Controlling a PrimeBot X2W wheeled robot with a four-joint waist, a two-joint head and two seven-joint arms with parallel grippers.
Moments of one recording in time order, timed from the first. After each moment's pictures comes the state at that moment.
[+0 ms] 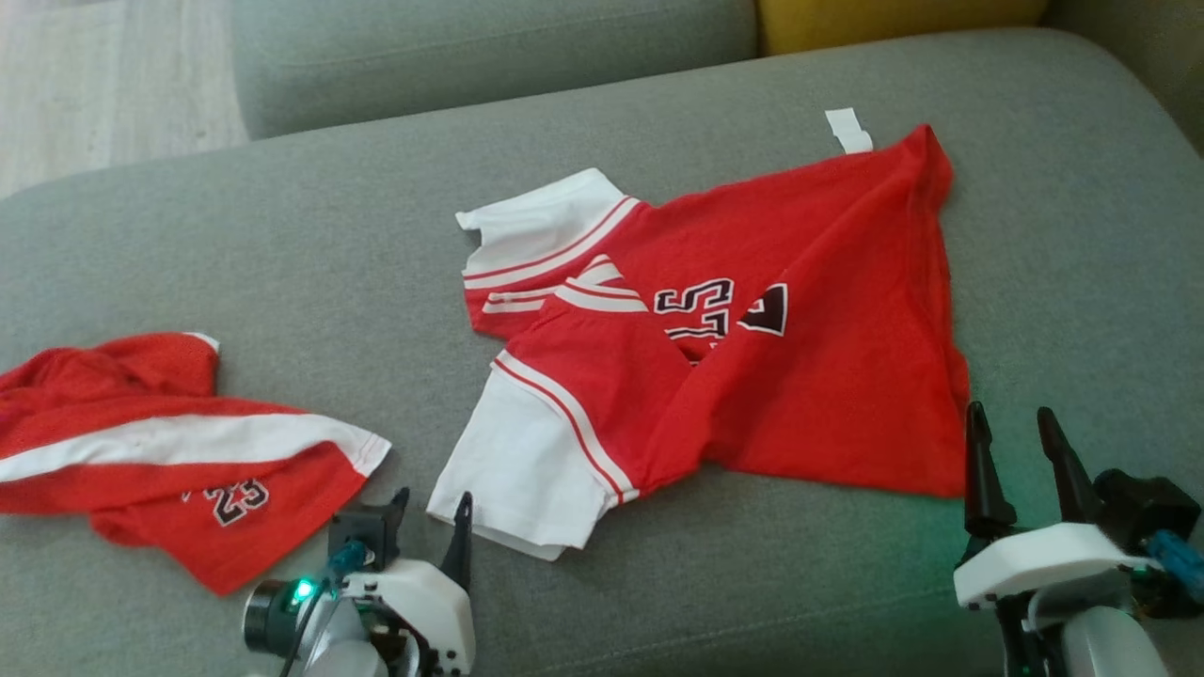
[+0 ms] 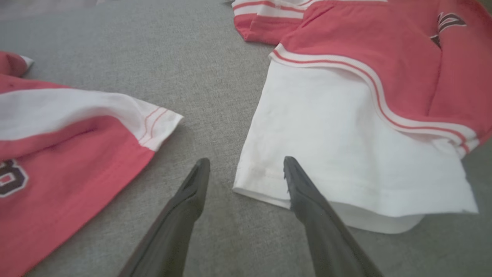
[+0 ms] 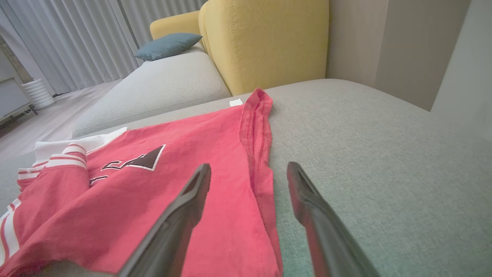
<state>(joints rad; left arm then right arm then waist) -0.15 0.06 -0.37 0.63 -0.21 0.06 -0.20 -0.05 -0.04 -0.10 0.37 0.17 0.13 -0.18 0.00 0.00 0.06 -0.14</state>
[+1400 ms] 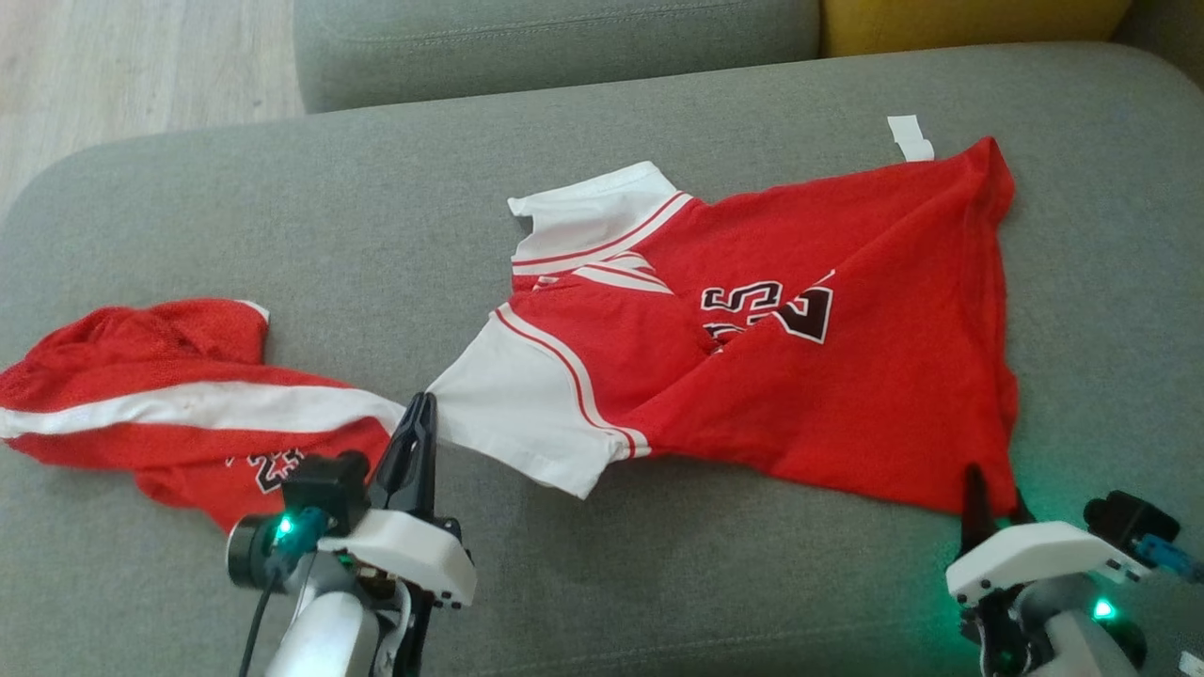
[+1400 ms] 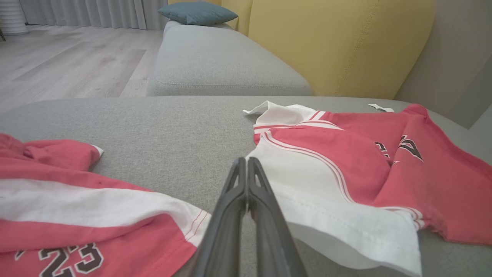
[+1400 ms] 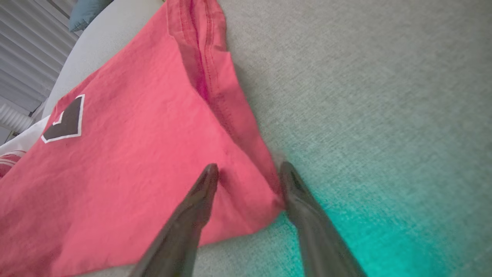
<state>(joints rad) -0.13 0.06 -0.31 0.36 -0.23 0.06 -0.25 -0.26 -0.05 -0.12 0.90 0.51 0.13 -0.12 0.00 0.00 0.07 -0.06</state>
